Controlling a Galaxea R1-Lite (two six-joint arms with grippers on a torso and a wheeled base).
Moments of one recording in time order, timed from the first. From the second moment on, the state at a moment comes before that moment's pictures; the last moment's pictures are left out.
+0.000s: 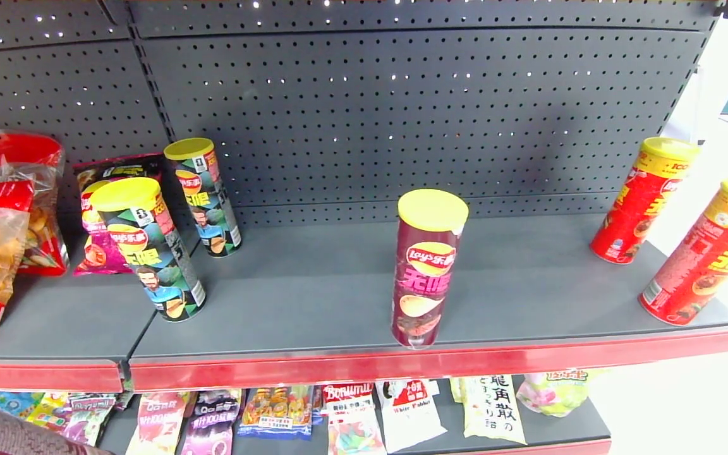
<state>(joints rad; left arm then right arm) -0.08 0.47 -0.57 0.22 -0.44 0.05 0.00 0.00 -0.03 0.01 0.06 -0.04</state>
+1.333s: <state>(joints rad) -0.08 0.51 -0.58 0.20 -0.45 0.05 0.00 0.00 0.00 0.00 0.03 -0.01</state>
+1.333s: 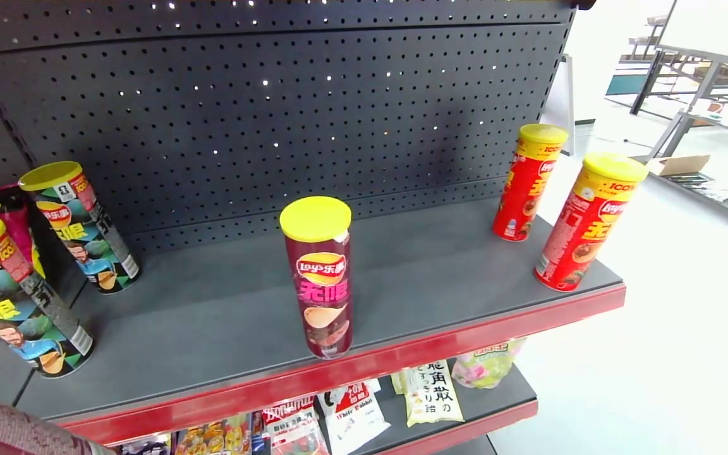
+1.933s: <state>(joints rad) -0.15 1.02 -0.63 -0.20 -0.49 0.05 0.00 0.00 0.00 0.00 0.03 -0.01</state>
